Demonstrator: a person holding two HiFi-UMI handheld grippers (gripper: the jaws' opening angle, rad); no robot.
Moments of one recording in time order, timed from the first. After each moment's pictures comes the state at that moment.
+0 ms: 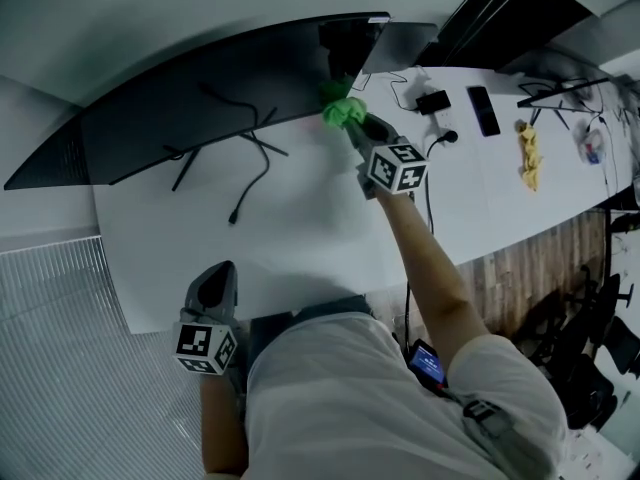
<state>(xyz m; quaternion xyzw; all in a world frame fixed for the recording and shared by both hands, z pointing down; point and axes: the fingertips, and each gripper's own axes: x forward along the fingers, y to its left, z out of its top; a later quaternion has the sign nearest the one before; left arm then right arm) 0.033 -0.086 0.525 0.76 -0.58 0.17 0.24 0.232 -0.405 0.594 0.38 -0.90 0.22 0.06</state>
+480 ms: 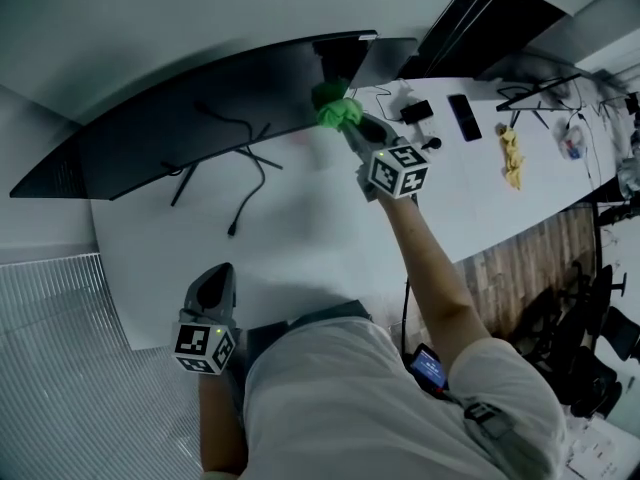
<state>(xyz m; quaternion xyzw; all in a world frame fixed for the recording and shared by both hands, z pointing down) 0.025 -0.095 0.512 0.78 -0.56 0.14 0.23 0.231 -0.401 0.525 0.37 -0.91 0.16 0.05</state>
